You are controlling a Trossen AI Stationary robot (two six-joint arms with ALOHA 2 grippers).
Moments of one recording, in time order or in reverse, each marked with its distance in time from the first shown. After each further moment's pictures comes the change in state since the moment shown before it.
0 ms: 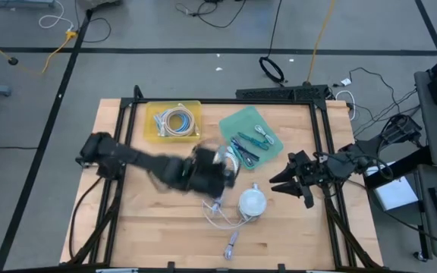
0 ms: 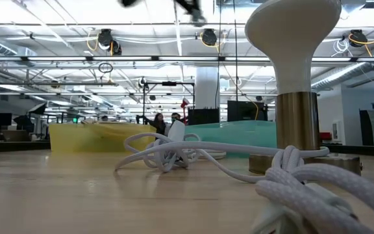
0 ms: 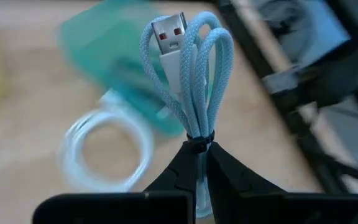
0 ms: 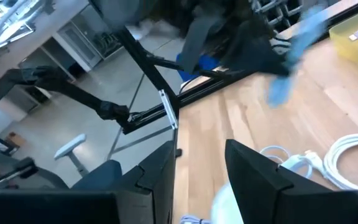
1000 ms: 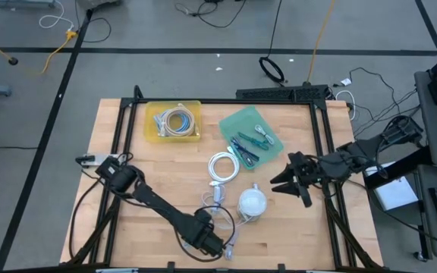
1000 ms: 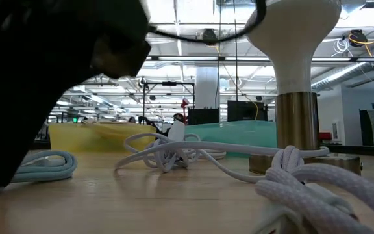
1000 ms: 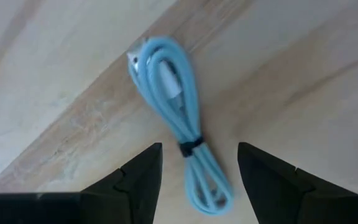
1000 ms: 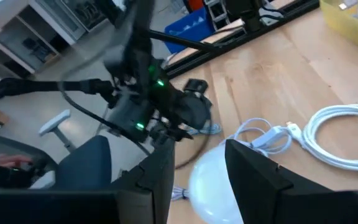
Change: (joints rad) left arm -0.264 0.449 0.059 -0.333 0.816 -0.100; right arm -0.041 -0.004 0.000 -0.122 -0.078 0.003
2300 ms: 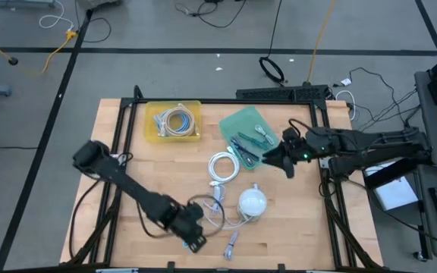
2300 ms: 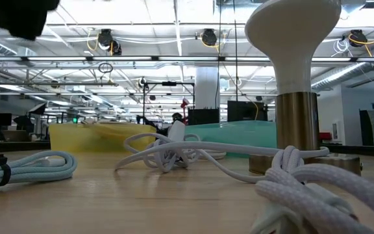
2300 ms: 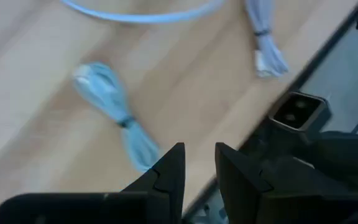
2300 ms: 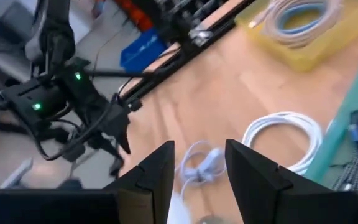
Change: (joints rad) left arm -0.017 -0.450 -0.416 0.513 -0.090 0.090; right arm -0.386 0.011 0.000 -0.031 -0.192 0.008
